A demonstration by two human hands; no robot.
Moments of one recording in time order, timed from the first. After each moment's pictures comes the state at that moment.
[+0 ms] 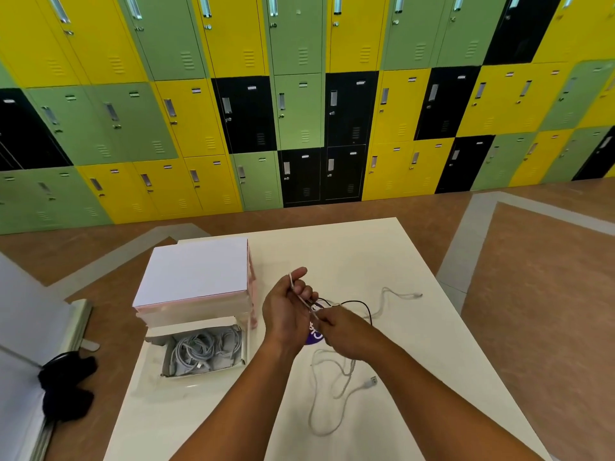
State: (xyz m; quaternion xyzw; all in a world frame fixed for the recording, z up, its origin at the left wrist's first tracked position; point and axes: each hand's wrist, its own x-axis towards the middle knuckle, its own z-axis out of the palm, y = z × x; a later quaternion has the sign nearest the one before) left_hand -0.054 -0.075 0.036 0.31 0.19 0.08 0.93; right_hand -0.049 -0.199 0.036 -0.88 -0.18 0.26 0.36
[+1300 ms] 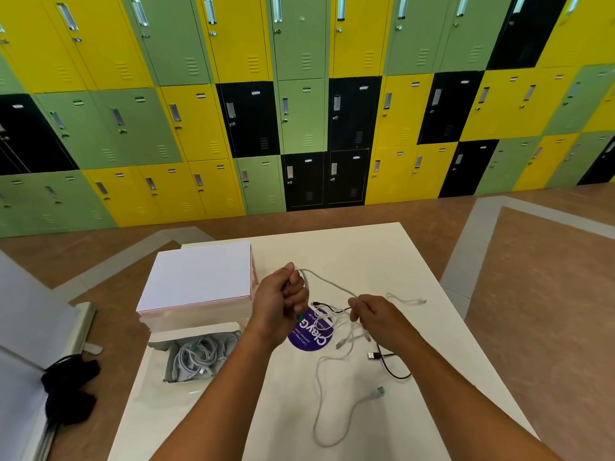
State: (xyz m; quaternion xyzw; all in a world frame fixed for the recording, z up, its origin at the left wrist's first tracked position) left_hand -0.053 -0.041 0.060 0.42 0.10 -0.02 0.90; right_hand -0.014 -0.249 0.022 -0.90 -0.10 0.14 0.41
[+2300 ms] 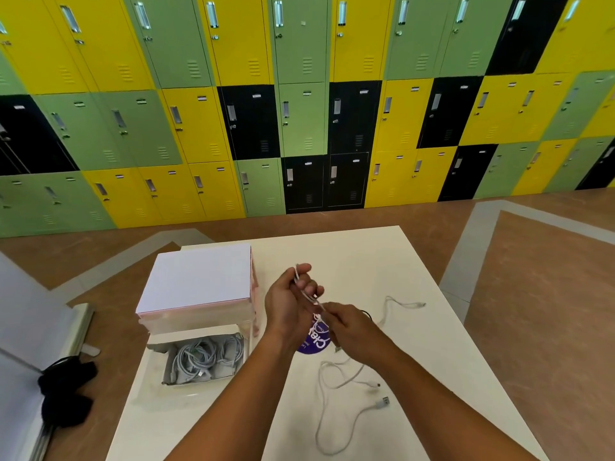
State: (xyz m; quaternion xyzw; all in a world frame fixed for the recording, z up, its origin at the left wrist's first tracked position) left_hand -0.043 -0.070 0.060 0.32 0.15 0.06 0.93; right_hand -0.041 -0.206 0.040 -0.85 -0.19 0.18 0.45
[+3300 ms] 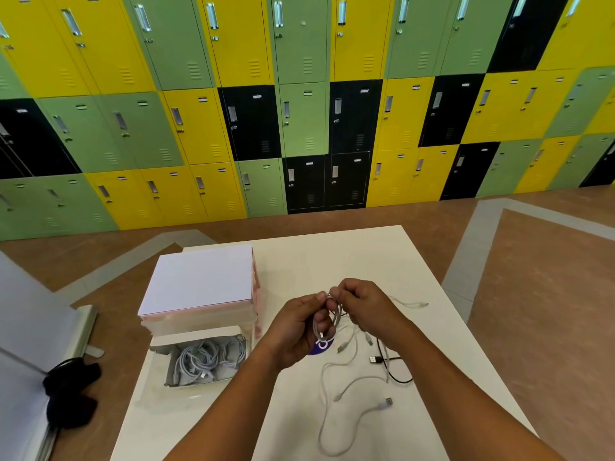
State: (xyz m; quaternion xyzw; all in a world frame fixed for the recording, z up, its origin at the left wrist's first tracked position) left_hand -0.065 -0.058 0.040 0.47 0.05 -0.14 0.87; right_hand -0.018 -0.219 0.068 -0.80 -0.14 0.18 0.56
